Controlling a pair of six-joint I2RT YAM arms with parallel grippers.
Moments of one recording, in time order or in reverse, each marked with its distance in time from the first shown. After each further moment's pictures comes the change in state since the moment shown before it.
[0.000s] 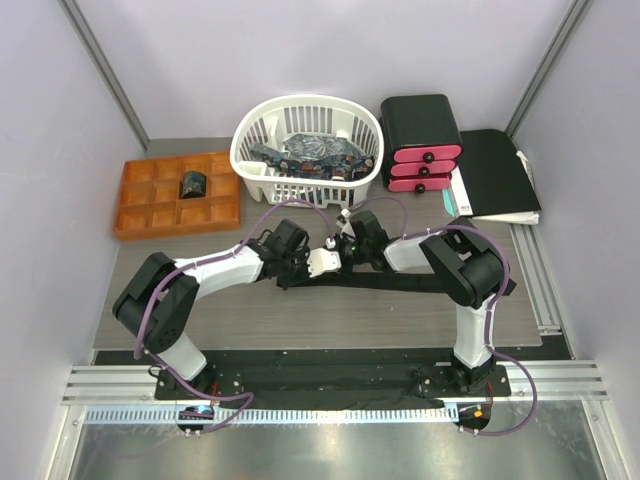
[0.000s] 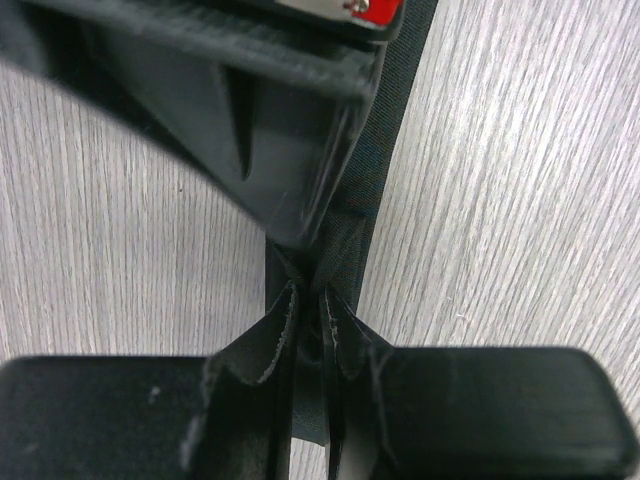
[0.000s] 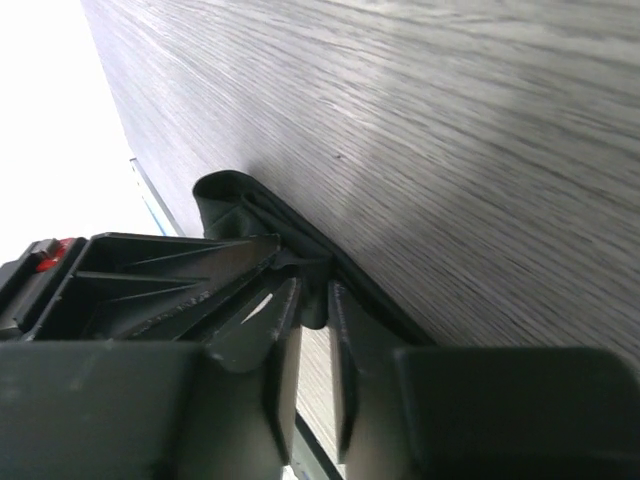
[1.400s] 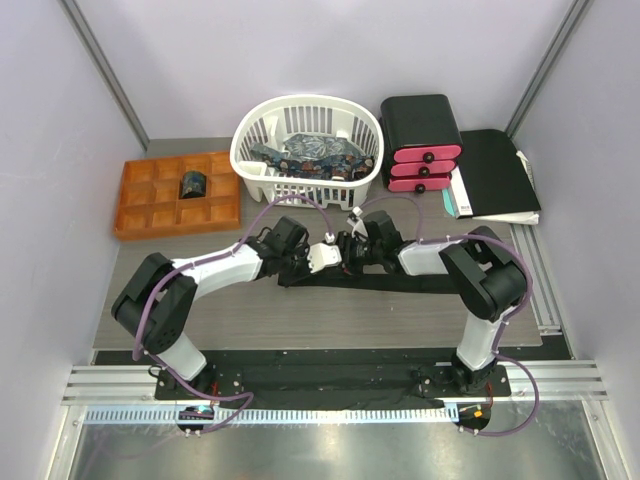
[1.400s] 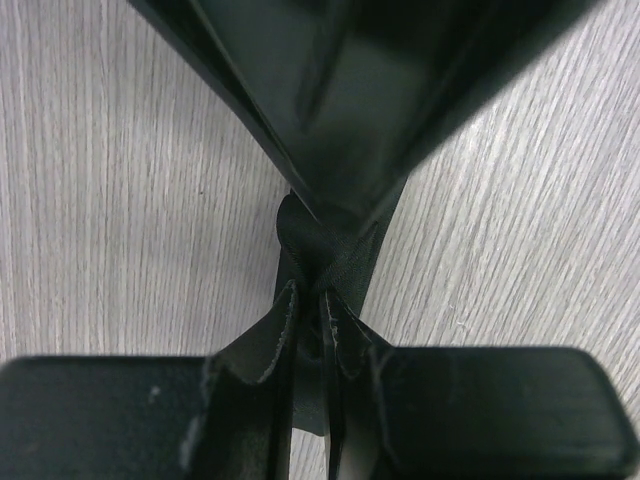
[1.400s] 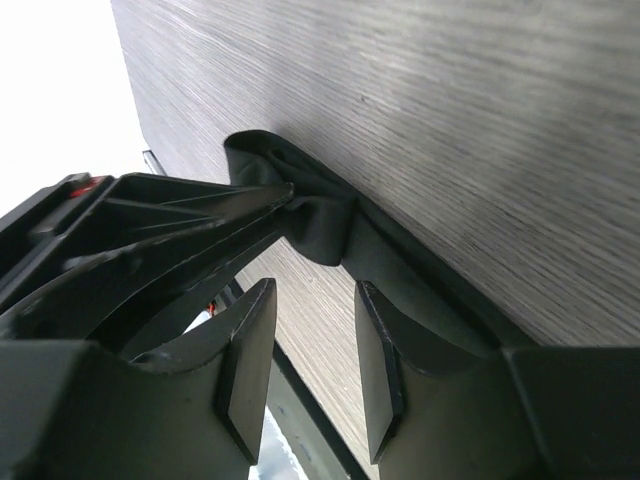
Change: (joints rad) left arm 0.006 -0.007 0.018 0.001 0.003 -0.053; right arm -0.048 -0.147 -0.103 0.002 -0.019 -0.032
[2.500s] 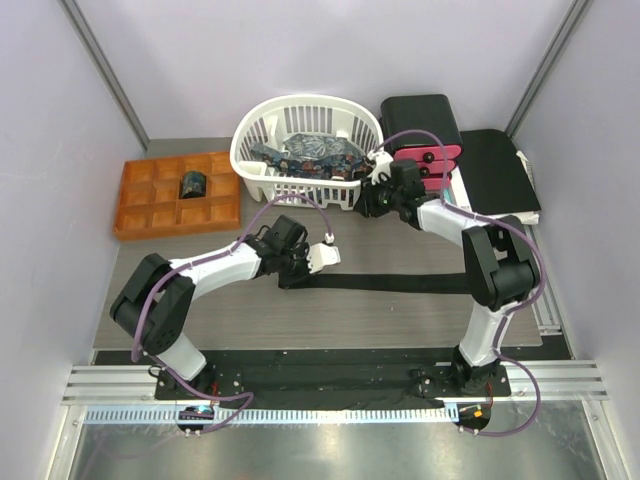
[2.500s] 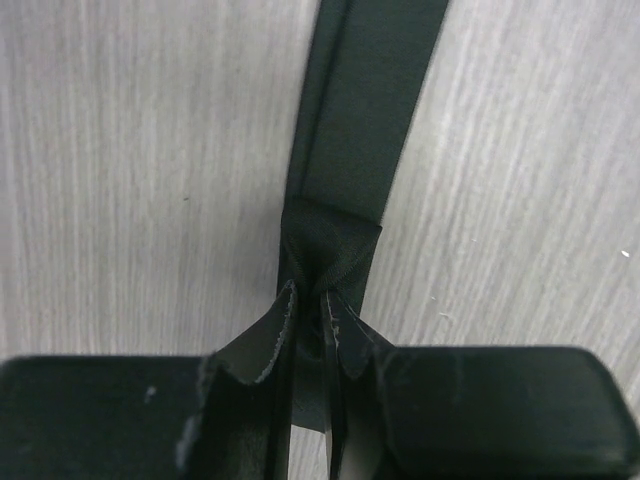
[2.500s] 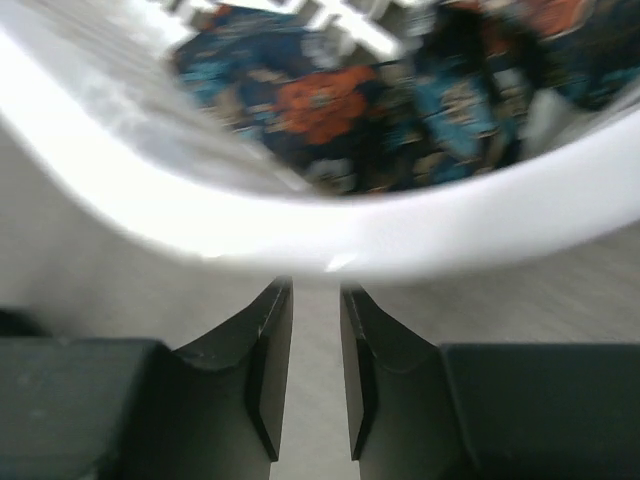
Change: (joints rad) left arm 0.015 -0.008 0.012 -0.042 0.062 0.029; right arm -0.220 0.050 0.383 -0.242 0.299 -0.832
